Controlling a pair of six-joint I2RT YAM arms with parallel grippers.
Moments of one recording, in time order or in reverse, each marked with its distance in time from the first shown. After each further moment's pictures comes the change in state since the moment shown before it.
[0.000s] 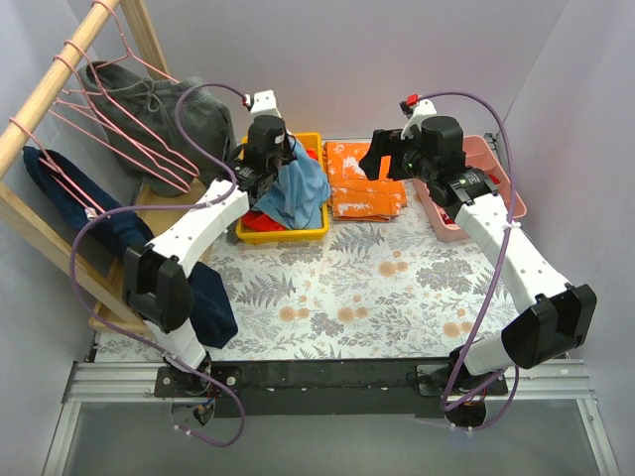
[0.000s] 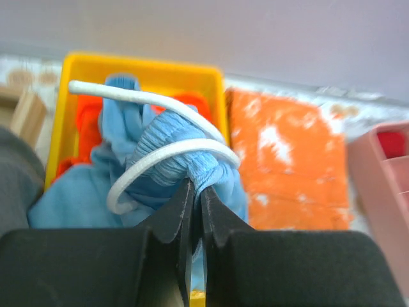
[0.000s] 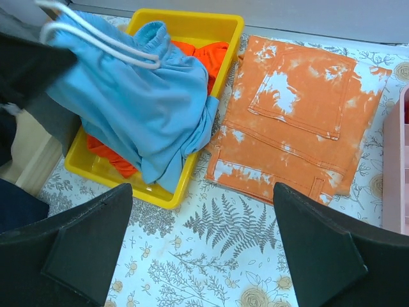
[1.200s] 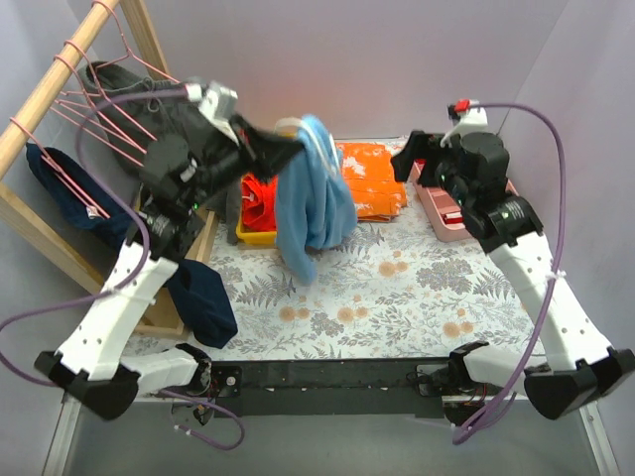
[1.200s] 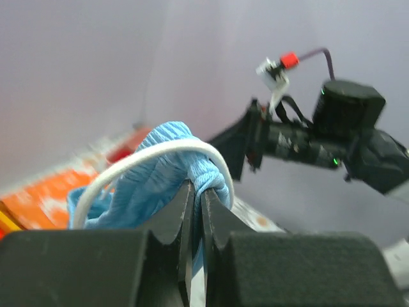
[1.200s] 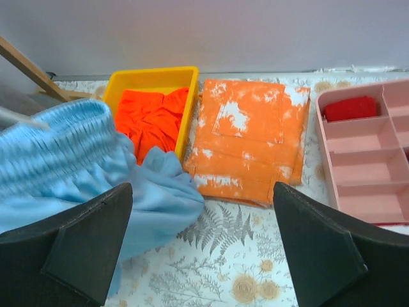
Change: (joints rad) left arm -0.008 -0.494 0.048 0.130 0.795 0.021; right arm 0.000 -0.207 0.029 -0.105 0.216 0.047
